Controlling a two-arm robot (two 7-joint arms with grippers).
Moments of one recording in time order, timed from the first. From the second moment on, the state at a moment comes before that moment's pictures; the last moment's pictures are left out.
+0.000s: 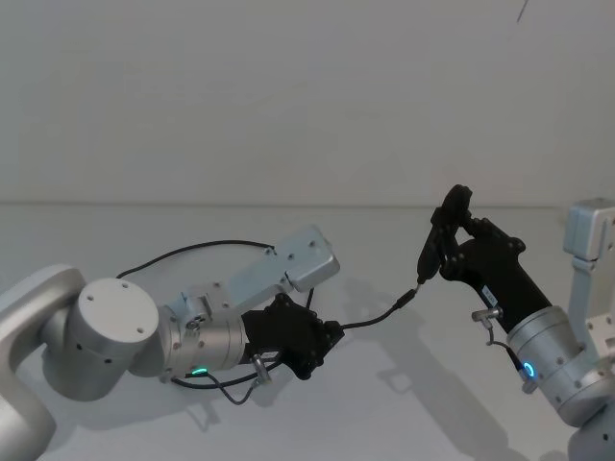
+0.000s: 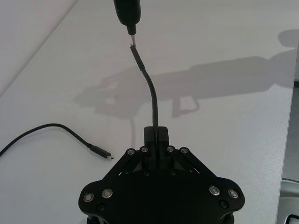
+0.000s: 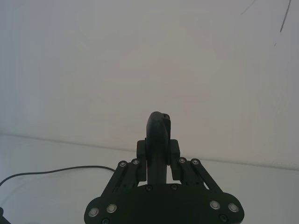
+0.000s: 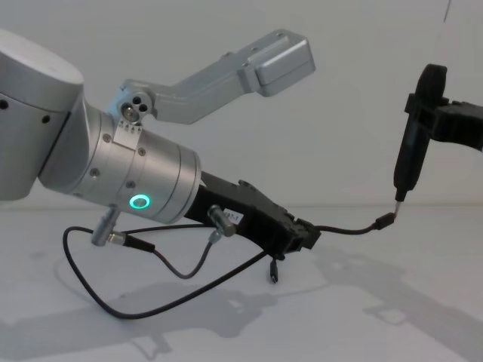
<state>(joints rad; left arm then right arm) -0.66 0.44 0.79 -1.53 -0.26 0.43 -0.55 0.21 0.22 -0.18 -1.55 0.34 -0.04 0.25</state>
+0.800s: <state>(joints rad) -0.66 0.44 0.79 -1.53 -0.26 0.43 -0.55 0.21 0.22 -0.18 -1.54 0.34 -0.04 0.24</state>
